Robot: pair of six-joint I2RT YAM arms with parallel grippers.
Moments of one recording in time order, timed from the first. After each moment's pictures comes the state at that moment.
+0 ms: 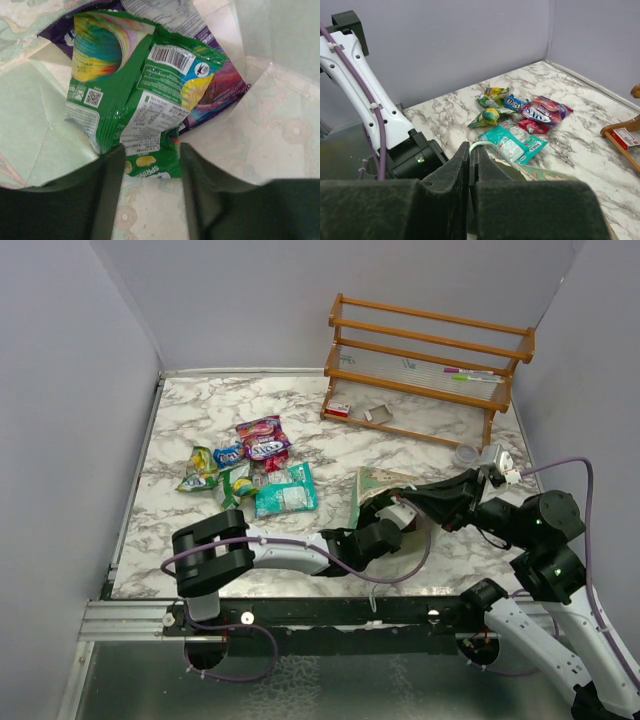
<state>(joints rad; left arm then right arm) -1.31 1.75 0.97 0.17 -0.63 -0.15 0.52 0.50 0.80 -0.12 -0.59 0.20</state>
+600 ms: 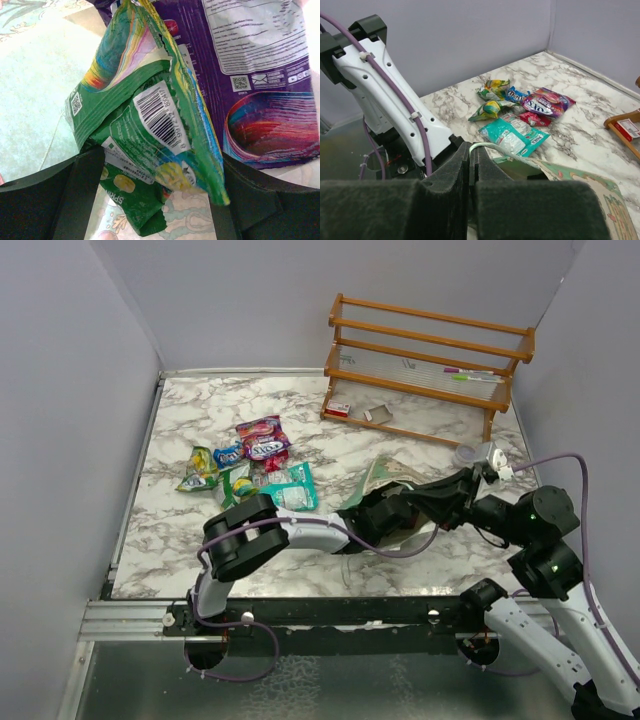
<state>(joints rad) -1.18 1.94 1.14 0.17 -0.65 -0.04 0.52 0.52 0.80 -0.14 -0.60 0.20</state>
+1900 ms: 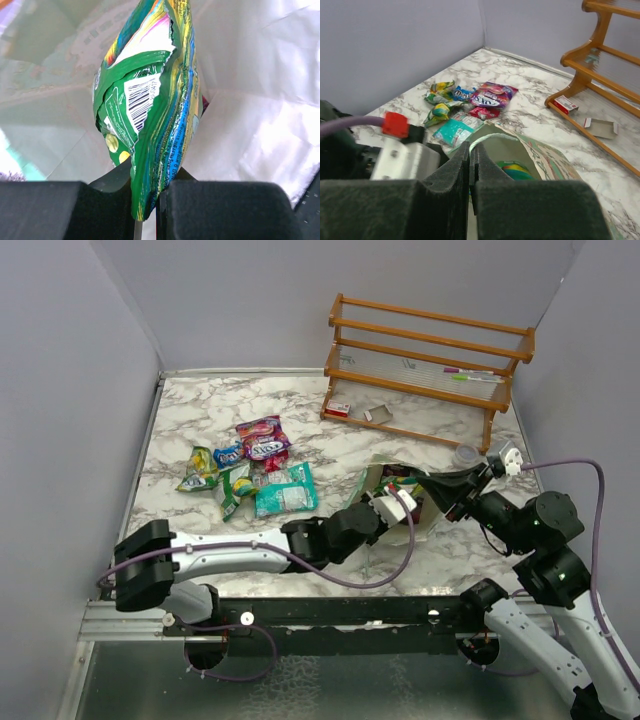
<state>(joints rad) -1.30 1.48 0.98 0.10 -0.48 0.06 0.52 0.48 0.81 -0.24 -0.30 0.15</state>
